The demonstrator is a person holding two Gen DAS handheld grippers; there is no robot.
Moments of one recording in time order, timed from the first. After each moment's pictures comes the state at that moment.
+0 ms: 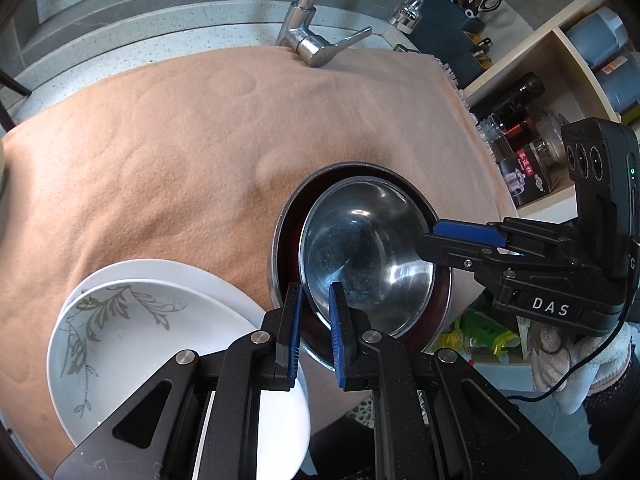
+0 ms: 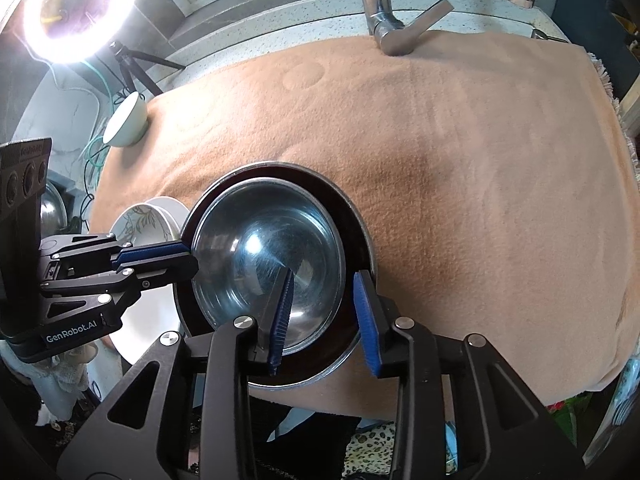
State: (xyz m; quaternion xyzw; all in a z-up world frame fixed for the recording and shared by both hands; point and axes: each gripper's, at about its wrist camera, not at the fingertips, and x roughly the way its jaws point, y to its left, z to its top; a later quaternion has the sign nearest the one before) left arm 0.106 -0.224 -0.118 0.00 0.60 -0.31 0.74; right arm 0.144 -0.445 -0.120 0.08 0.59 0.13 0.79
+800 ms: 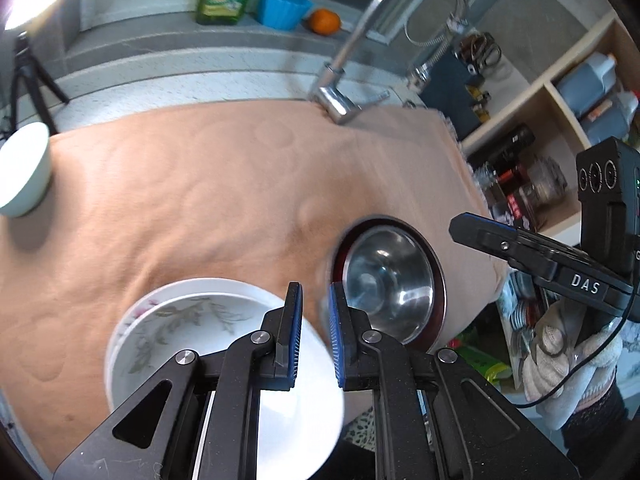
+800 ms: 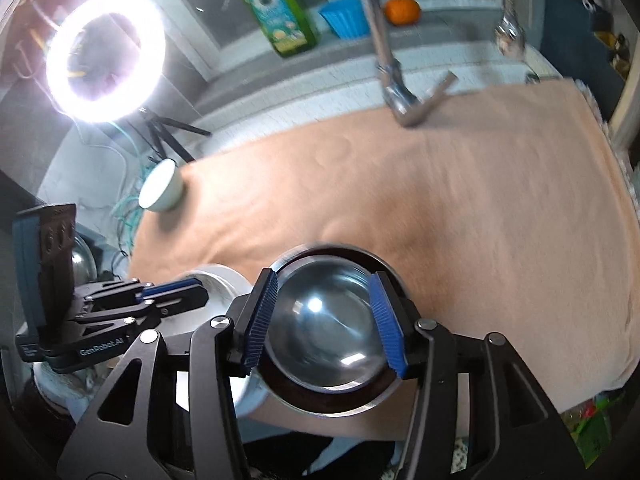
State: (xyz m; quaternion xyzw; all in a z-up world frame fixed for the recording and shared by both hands) left arm 0.118 -0.162 -0.083 -0.05 0.55 -0.30 0.78; right arm 0.150 -0.420 -0.058 0.13 0.49 0.14 0.85
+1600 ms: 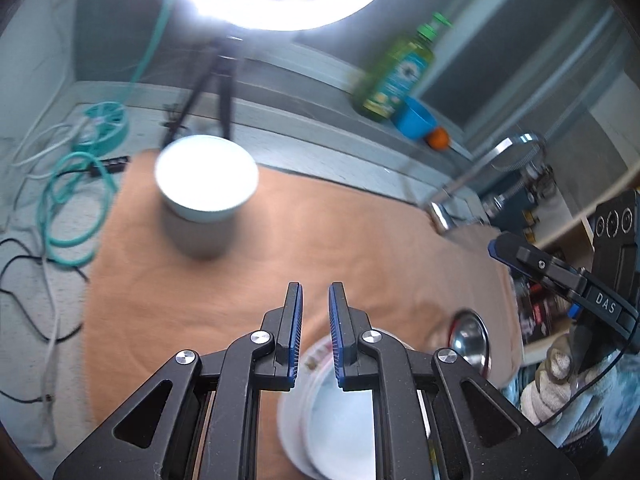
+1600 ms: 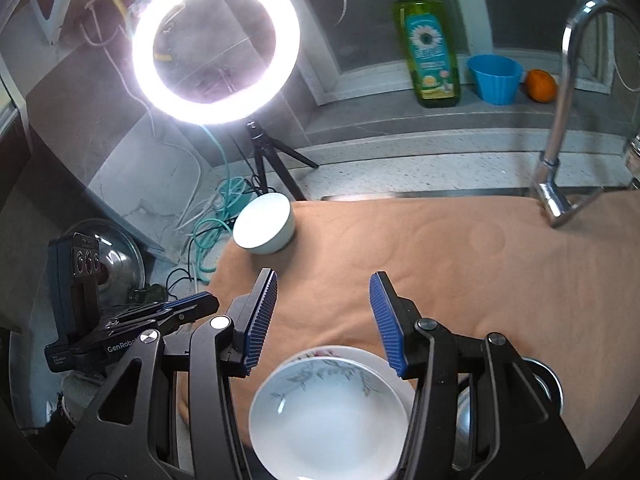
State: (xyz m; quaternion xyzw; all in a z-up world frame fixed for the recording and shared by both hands) left arm 0.144 0.018 -0.062 -0.17 0.48 -0.17 0.85; right arm 0.201 -0.262 -0.012 0.10 0.44 0.25 0.86
